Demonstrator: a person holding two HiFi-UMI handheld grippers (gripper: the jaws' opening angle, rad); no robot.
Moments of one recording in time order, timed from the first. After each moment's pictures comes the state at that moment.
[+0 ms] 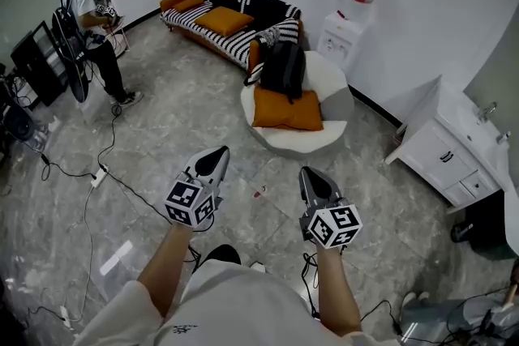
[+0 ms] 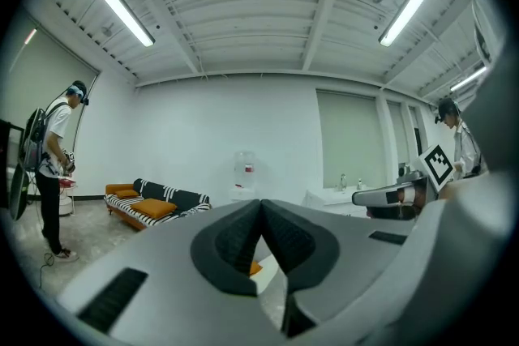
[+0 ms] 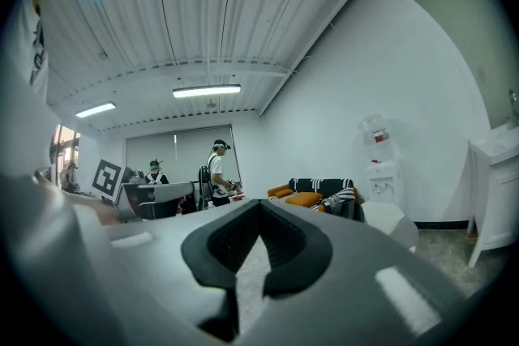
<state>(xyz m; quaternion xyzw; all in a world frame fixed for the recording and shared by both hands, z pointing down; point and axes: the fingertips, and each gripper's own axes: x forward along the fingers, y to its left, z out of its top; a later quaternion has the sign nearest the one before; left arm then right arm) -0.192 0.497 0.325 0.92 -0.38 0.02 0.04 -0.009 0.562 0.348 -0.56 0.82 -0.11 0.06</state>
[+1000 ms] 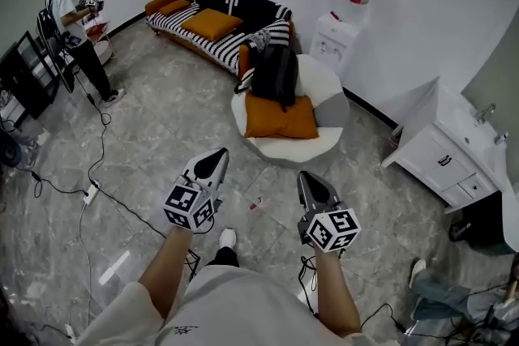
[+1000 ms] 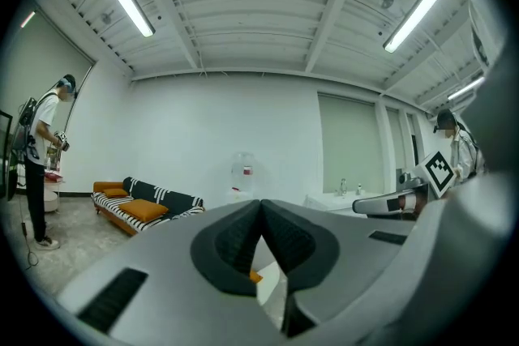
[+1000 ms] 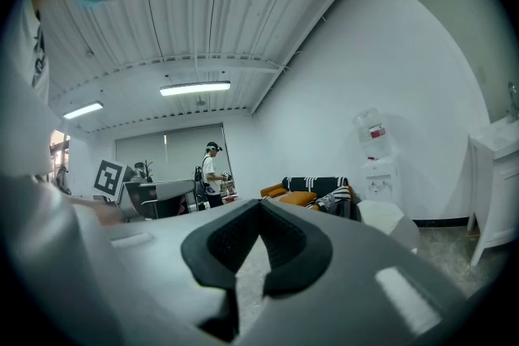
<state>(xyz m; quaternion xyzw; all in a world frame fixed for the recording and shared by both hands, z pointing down) -0.176 0.409 0.329 0.93 -0.36 0.00 0.05 0.002 0.485 0.360 -0.57 0.81 -0.12 0.06</state>
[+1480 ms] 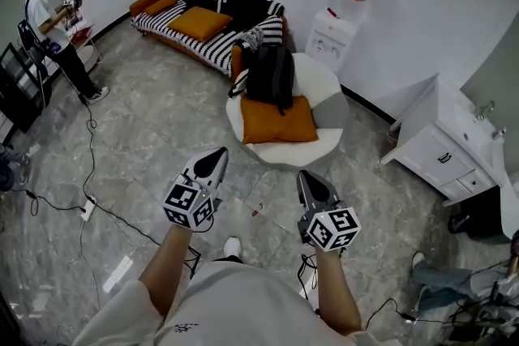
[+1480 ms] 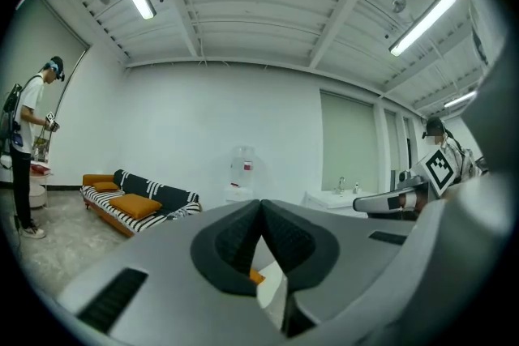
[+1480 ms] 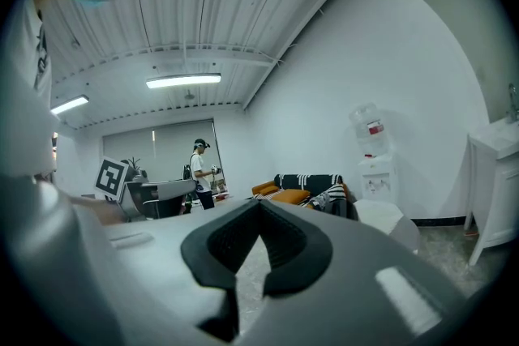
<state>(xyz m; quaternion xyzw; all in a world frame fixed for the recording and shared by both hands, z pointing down) -0.179 0.314 0.340 0.94 -0.33 0.01 0.07 -0.008 0.402 0.365 -0.60 0.79 -0.13 0.05</state>
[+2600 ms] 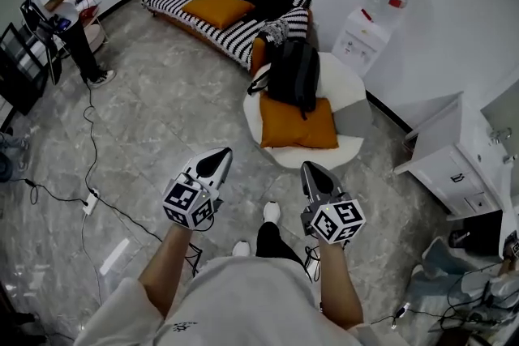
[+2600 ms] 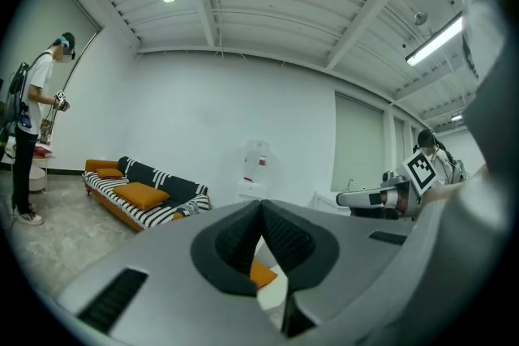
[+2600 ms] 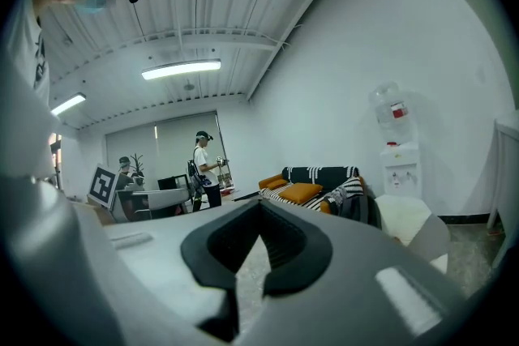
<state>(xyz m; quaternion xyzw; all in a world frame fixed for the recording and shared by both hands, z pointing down) -0.239 0.197 0.380 0.94 -0.33 0.01 0.11 -0.061 0.255 0.389 -0.57 0.80 -0.15 0.03</state>
